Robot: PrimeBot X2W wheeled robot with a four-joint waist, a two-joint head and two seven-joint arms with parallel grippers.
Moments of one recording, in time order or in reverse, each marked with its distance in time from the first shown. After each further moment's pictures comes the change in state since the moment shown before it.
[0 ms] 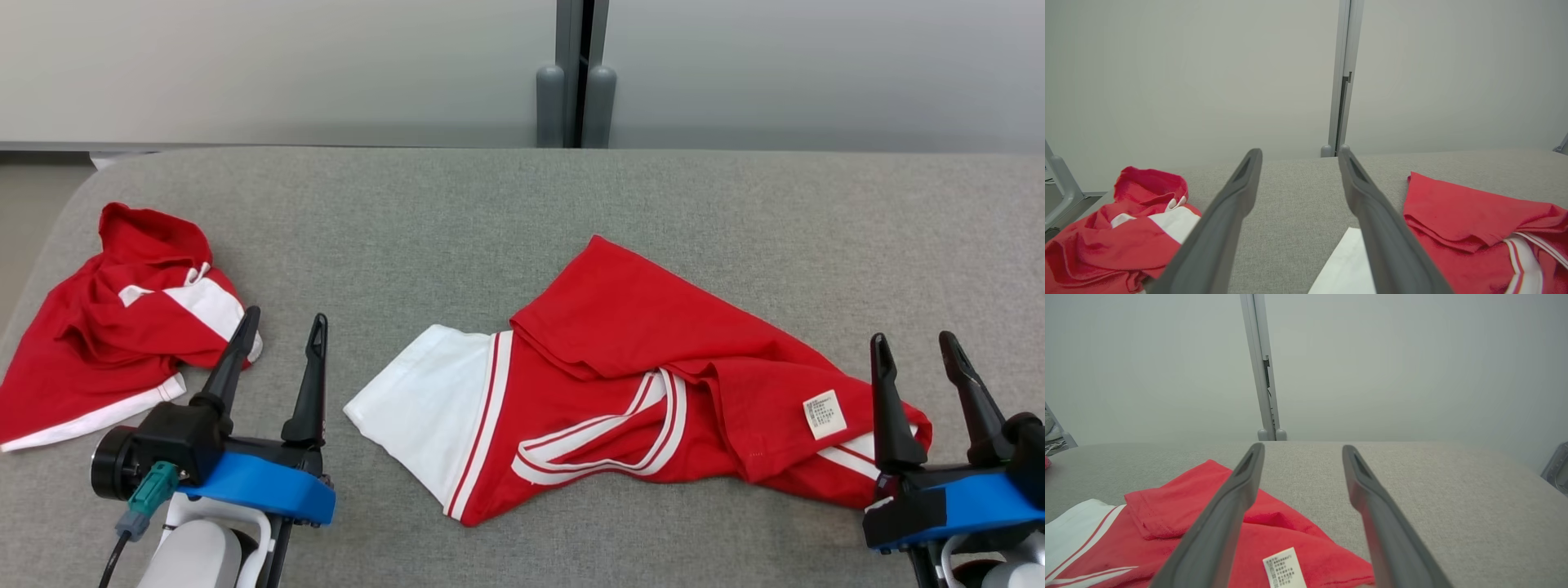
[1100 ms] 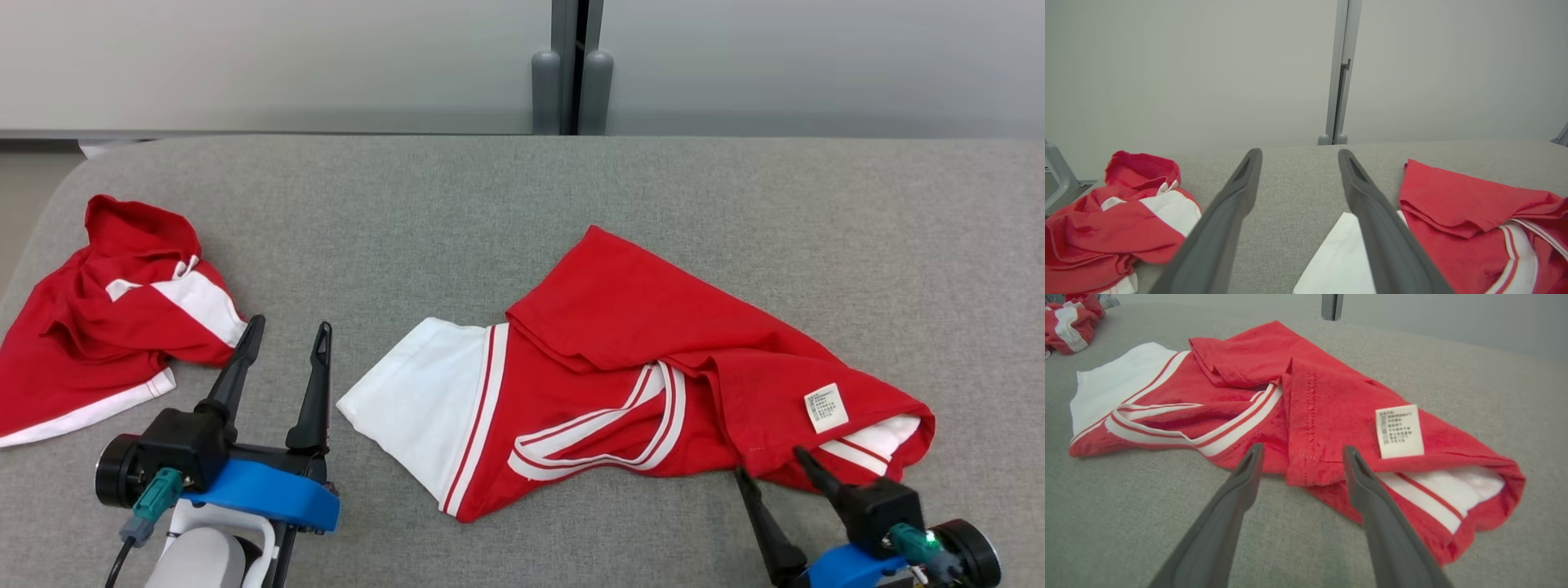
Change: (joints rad) left arm 0.023 0.010 -0.021 -0.022 -0.017 0.026 0.012; right arm 0.124 -0.047 0.247 0.016 -0.069 0.000 0.209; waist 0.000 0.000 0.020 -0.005
